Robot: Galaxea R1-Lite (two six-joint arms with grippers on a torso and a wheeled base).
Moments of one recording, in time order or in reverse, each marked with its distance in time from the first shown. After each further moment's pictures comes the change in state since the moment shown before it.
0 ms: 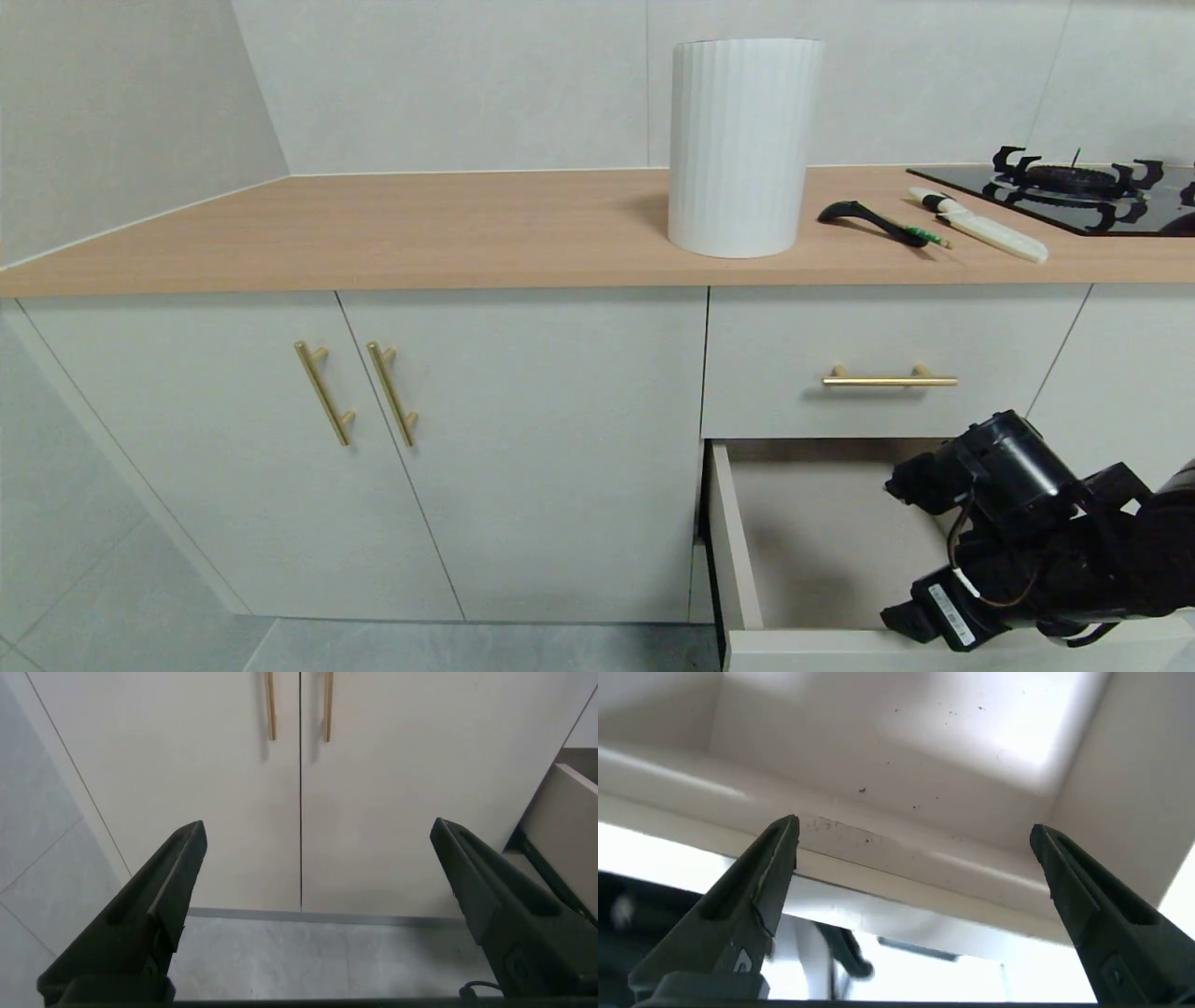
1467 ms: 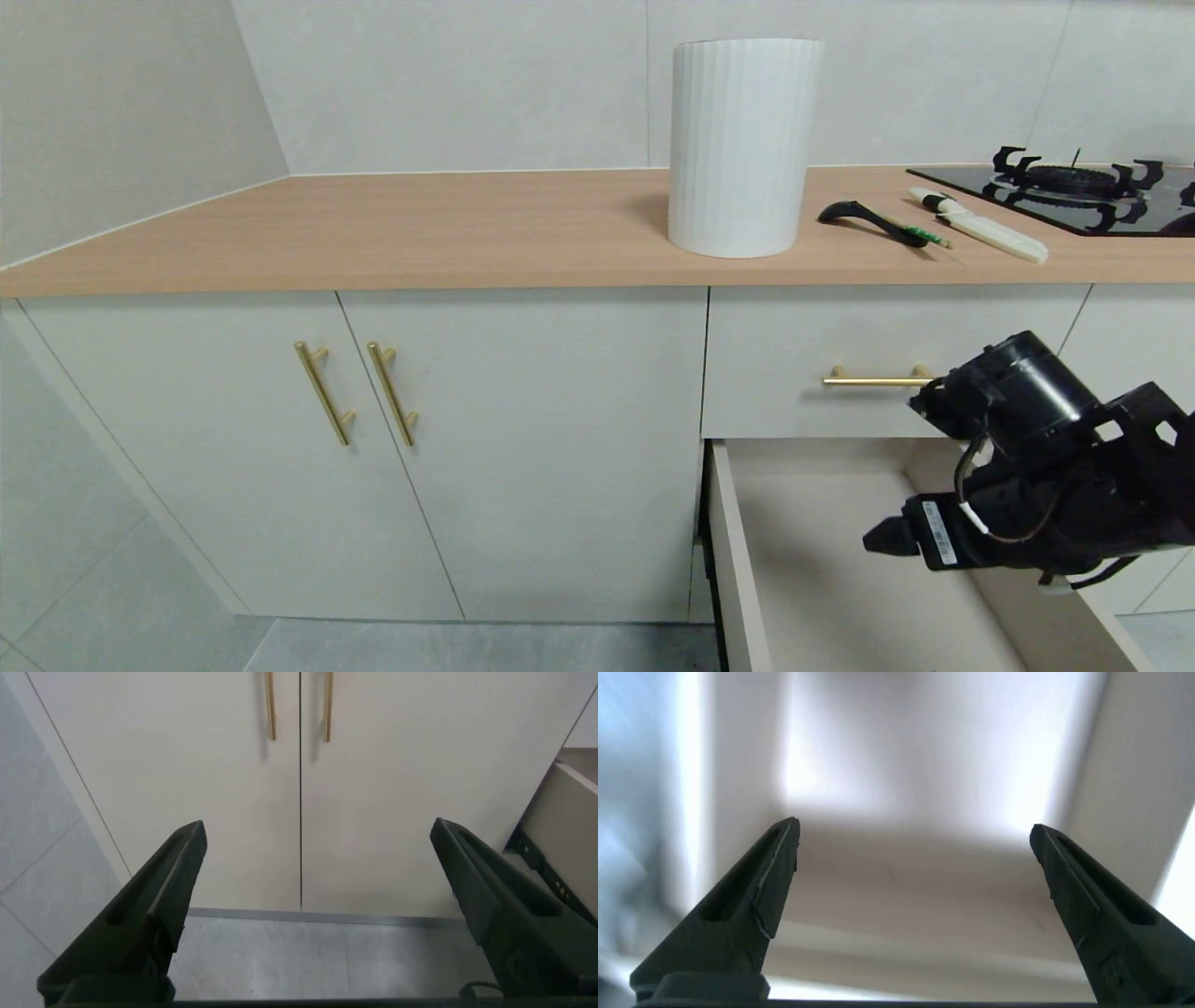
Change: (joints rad) left arm 0.000 0.000 0.000 0.000 0.000 0.000; right arm 0.019 -0.063 -0.237 0.208 -0.001 0.345
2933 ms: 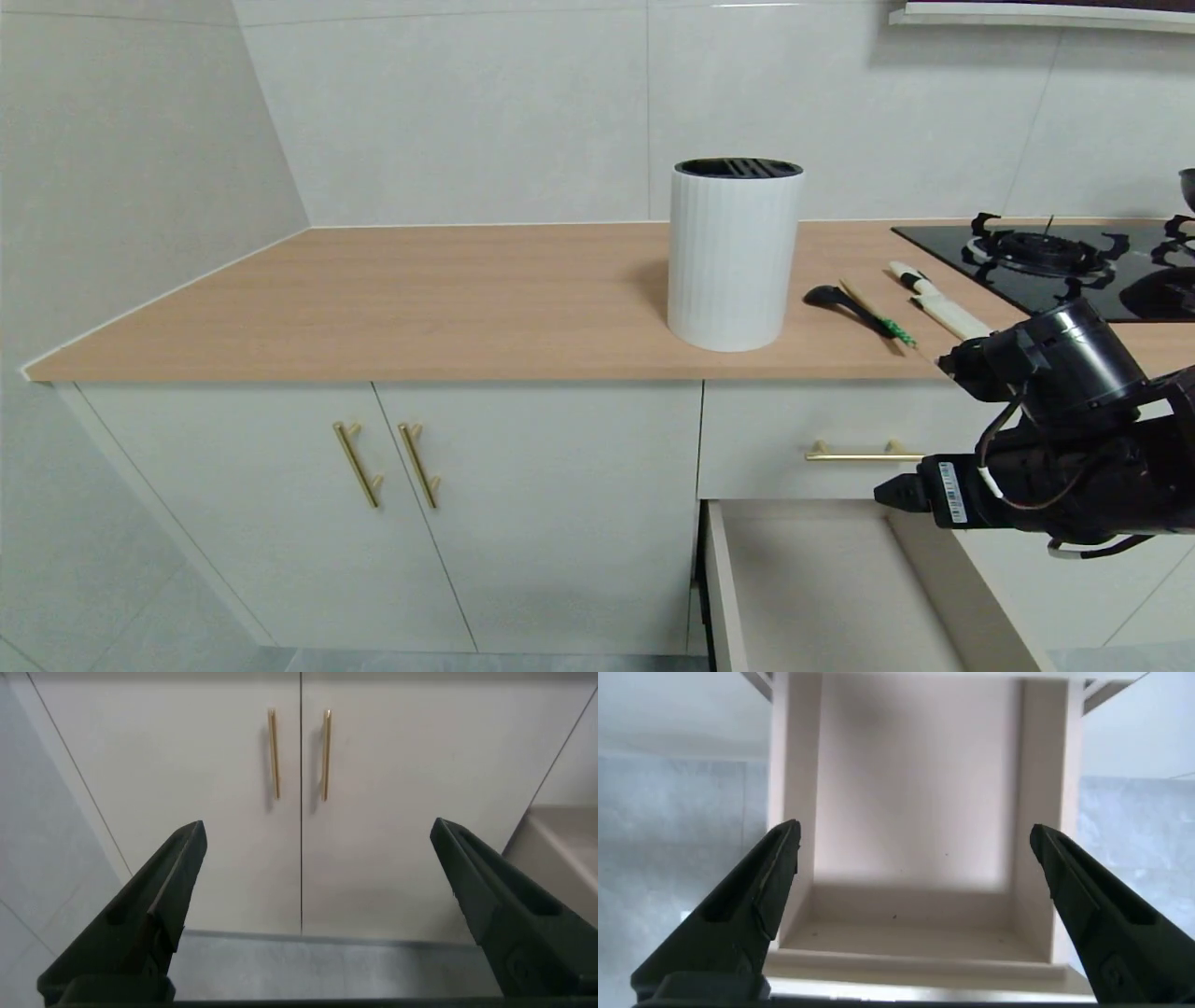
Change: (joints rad) left arm 0.000 0.000 0.000 0.000 0.000 0.000; right arm -0.024 -0.052 0.009 -0.088 -0.077 -0.020
